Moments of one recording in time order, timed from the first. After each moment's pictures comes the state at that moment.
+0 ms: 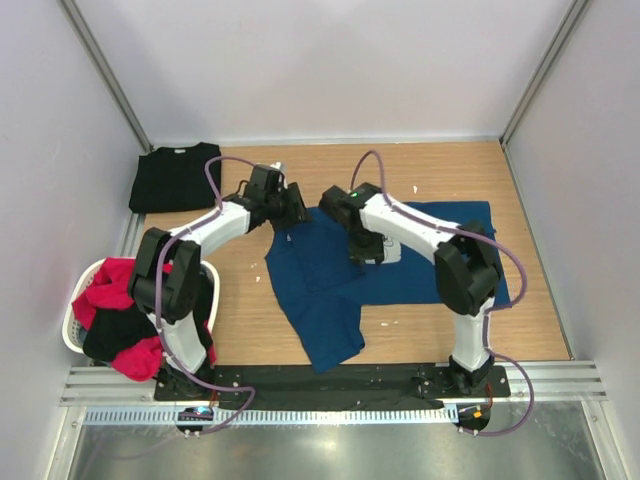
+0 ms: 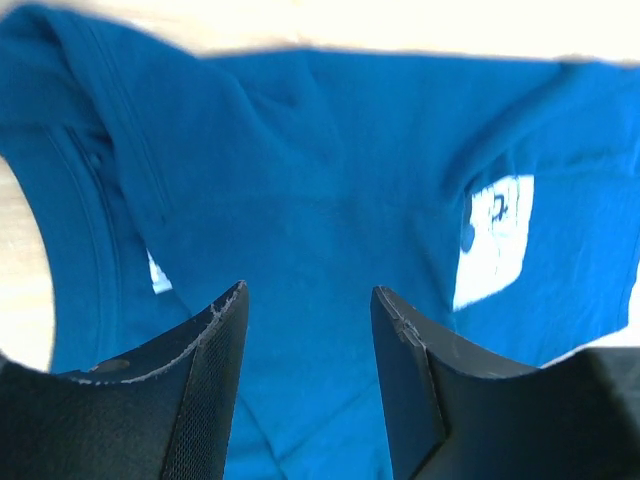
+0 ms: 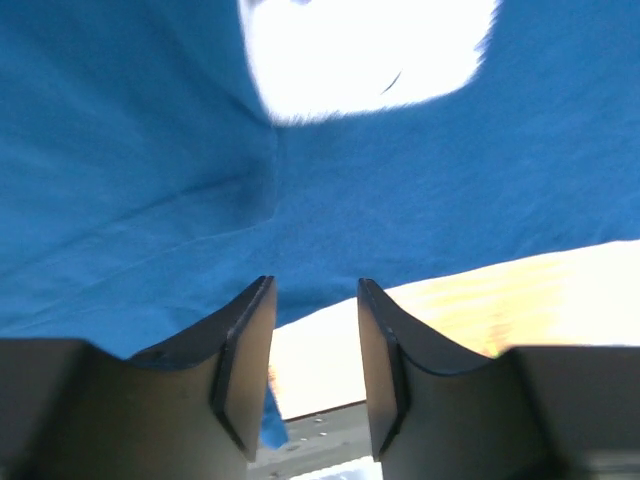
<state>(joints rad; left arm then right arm) -0.41 1.82 1.25 -0.21 0.21 -0.62 0.73 1.98 1.58 -1.21 0.33 0.74</state>
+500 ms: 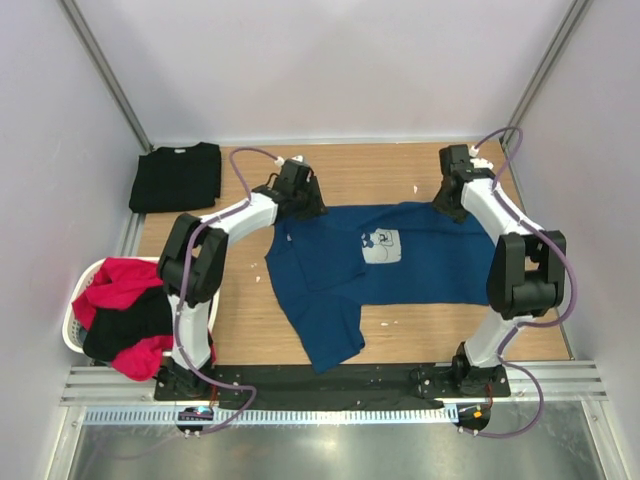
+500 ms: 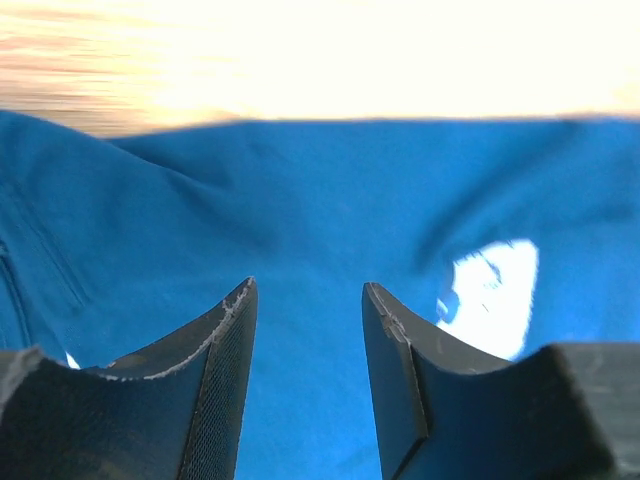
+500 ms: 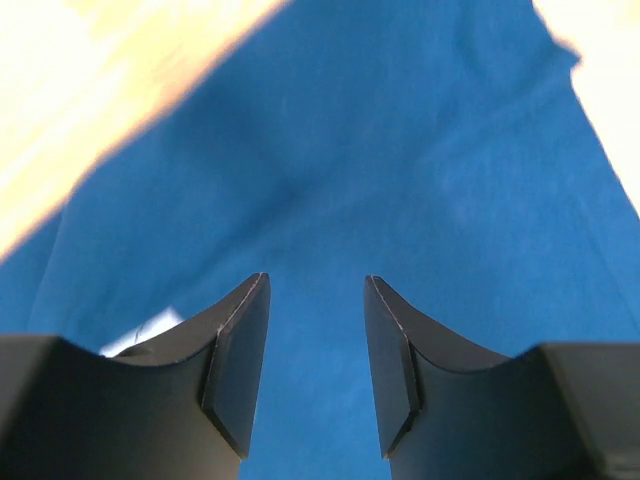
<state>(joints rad) -0.52 1.97 1.44 -0.24 0.04 -0.66 0.10 1.72 1.36 -0.73 0.37 0.65</state>
